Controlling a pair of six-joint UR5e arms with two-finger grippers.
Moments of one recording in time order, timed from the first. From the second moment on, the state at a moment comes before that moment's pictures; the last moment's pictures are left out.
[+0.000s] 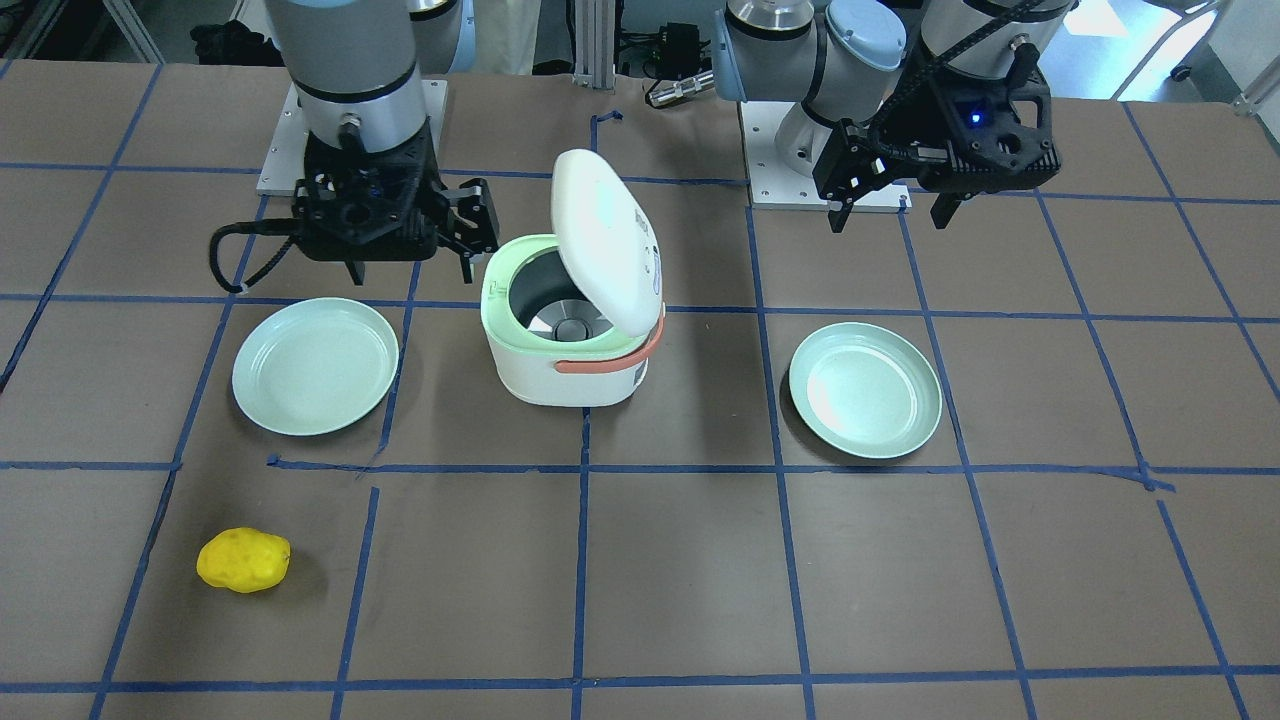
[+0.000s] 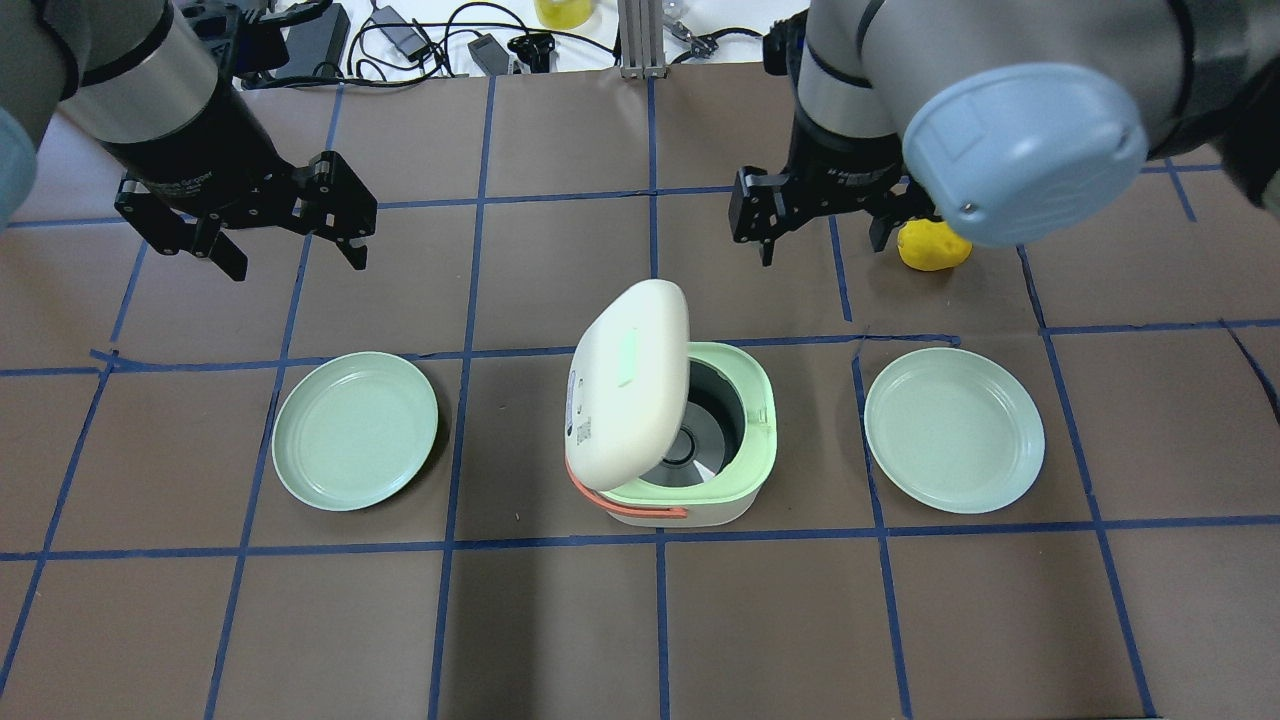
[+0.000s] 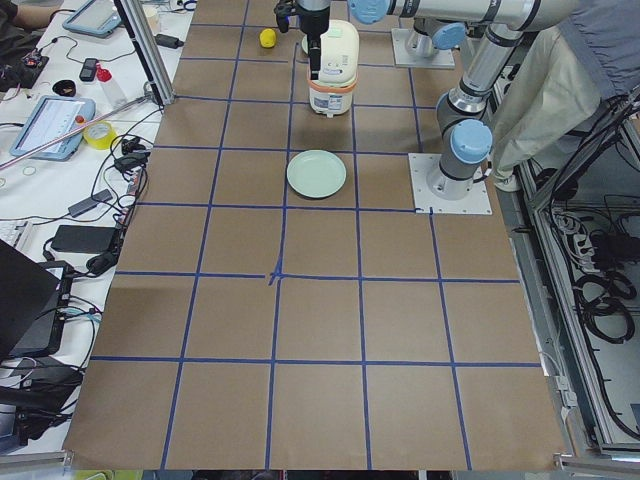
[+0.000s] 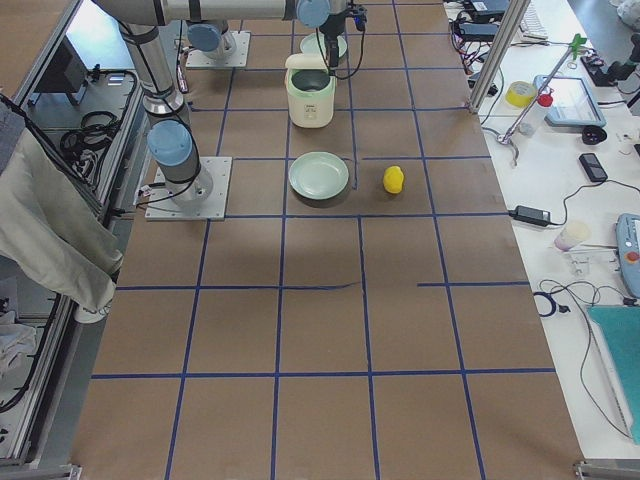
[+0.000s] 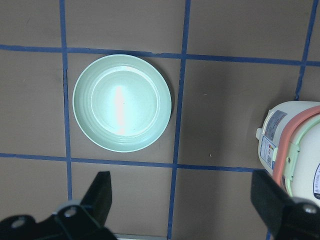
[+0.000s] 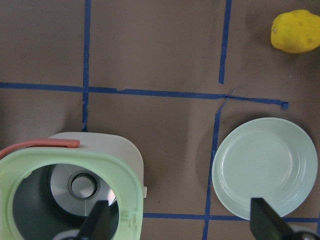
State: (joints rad) left arm -1.55 -1.50 -1.59 -1.62 1.59 -0.05; right arm 1.75 -1.50 1.54 -1.63 -1.61 0.10
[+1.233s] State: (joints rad) left arm -1.55 -1.50 -1.59 -1.62 1.59 -0.05; right arm 1.56 -1.52 1.46 -1.60 -1.59 0.00
